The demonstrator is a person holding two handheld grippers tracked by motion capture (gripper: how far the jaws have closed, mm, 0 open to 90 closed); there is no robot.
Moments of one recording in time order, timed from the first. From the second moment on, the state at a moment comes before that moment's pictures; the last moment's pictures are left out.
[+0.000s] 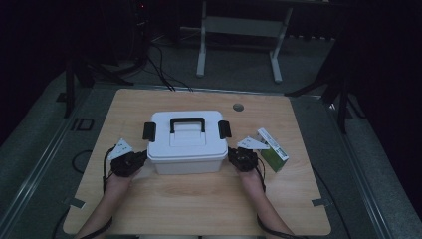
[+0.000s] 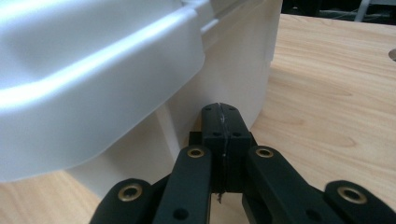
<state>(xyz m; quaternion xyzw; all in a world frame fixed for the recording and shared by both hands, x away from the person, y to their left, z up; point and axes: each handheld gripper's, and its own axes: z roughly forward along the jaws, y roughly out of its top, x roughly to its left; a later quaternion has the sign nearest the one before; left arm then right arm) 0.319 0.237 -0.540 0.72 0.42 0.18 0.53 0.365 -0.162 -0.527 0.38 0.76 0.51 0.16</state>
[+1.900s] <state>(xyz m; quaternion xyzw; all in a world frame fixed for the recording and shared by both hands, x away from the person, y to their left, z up) 0.236 0.186 -0.538 0.75 0.36 0.11 0.54 0.255 -0.238 -0.525 0.36 0.76 0.52 0.15</state>
